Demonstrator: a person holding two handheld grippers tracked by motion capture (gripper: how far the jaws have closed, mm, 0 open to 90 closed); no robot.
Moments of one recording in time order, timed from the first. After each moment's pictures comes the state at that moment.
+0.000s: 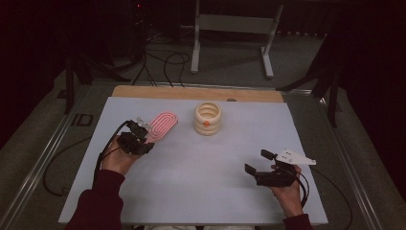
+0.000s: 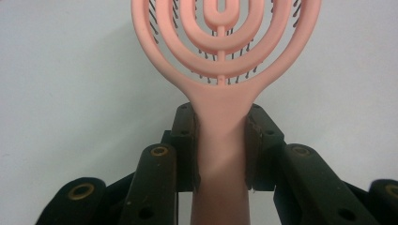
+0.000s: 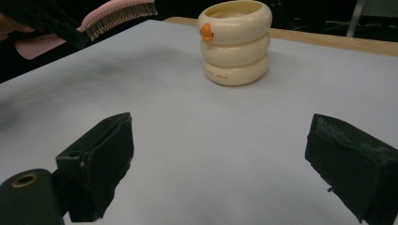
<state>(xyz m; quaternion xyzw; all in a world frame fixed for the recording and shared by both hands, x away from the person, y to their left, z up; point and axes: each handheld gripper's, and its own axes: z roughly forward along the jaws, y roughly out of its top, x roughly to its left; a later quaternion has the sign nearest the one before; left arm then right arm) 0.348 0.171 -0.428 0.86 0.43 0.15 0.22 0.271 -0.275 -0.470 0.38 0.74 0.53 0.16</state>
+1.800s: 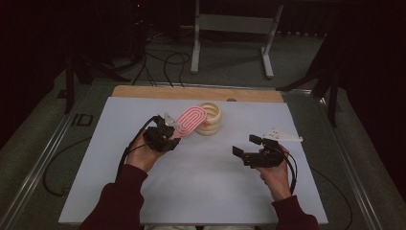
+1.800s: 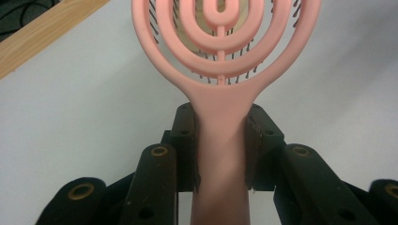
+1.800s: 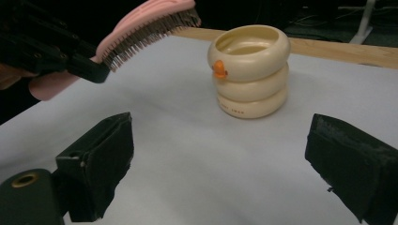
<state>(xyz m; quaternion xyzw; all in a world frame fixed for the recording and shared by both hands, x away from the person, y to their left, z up) 0.346 0.097 -0.407 0.88 0.35 0.17 0.28 0.310 -0.236 -0.433 0.41 0.74 0.53 0.13</state>
